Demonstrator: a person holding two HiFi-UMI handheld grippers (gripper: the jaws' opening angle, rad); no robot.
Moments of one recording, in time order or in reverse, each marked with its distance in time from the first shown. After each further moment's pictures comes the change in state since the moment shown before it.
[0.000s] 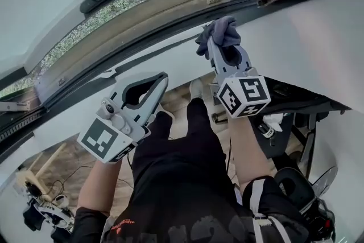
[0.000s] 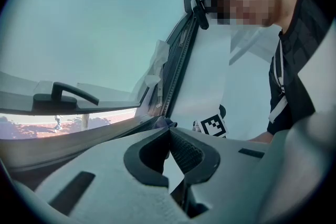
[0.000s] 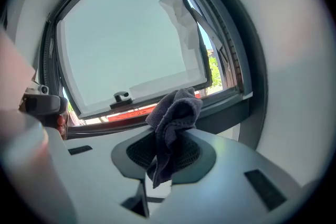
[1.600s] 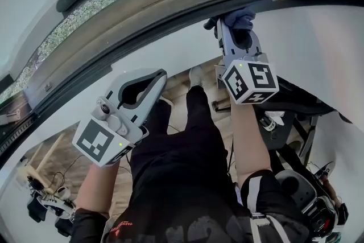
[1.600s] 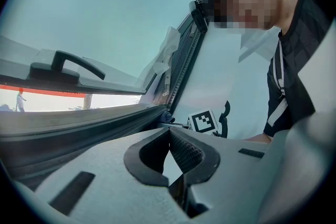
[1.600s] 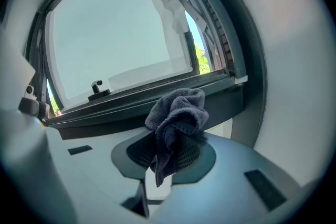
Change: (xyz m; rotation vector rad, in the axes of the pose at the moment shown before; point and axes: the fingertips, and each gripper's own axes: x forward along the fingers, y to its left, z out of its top) left arm 0.028 0.028 -0.034 -0.055 0.036 0.001; right arm 0.041 -0.057 -0.019 0.003 0.010 -0.096
